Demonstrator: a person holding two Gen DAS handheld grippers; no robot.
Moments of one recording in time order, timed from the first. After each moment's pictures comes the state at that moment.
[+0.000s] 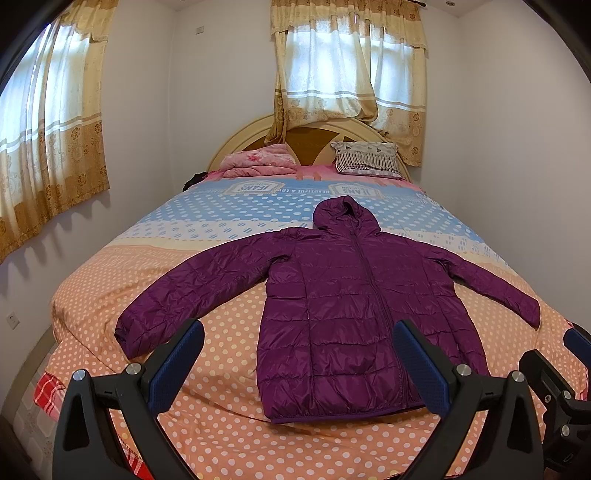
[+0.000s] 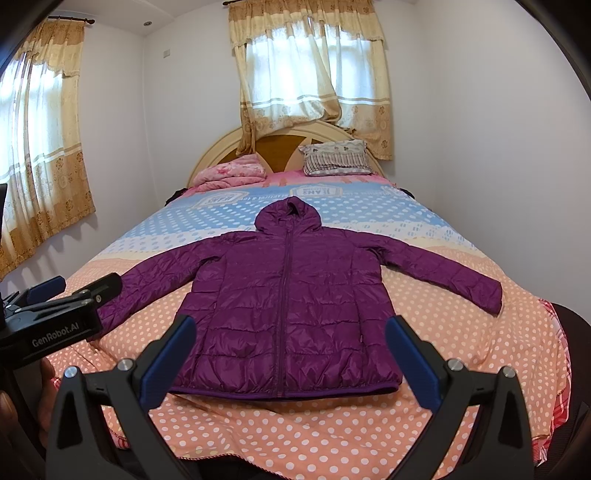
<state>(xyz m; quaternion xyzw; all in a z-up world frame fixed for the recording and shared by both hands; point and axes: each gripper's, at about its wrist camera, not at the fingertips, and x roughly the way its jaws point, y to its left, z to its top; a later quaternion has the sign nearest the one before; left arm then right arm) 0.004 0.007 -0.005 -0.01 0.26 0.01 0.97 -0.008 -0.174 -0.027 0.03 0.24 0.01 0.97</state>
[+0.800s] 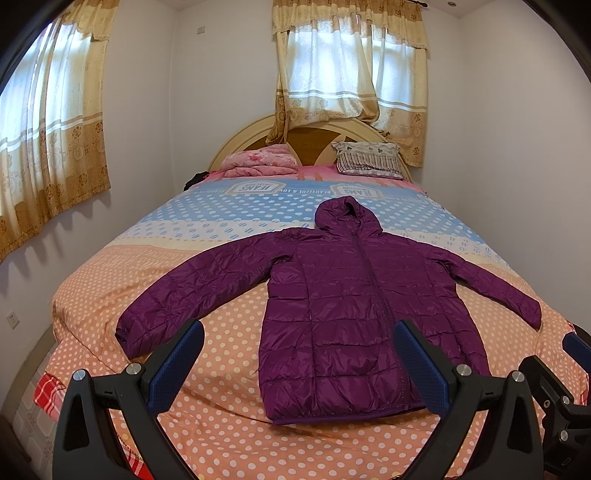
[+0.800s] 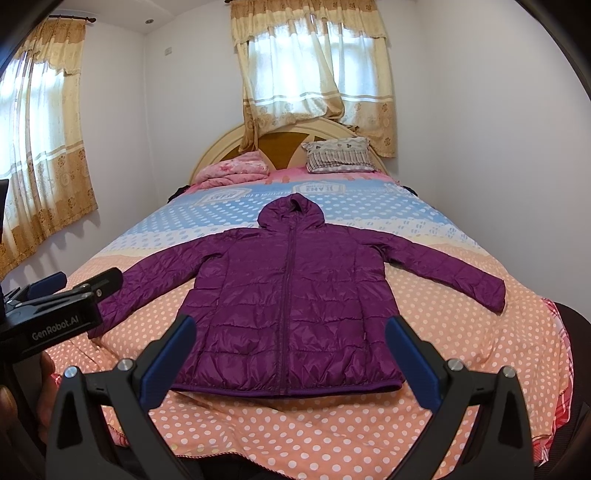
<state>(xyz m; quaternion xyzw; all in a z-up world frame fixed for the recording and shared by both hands) 0.004 0.009 -0.005 -0.01 0.26 0.02 0.97 -0.008 -0.171 -0.035 0.03 0.24 0.02 0.97</state>
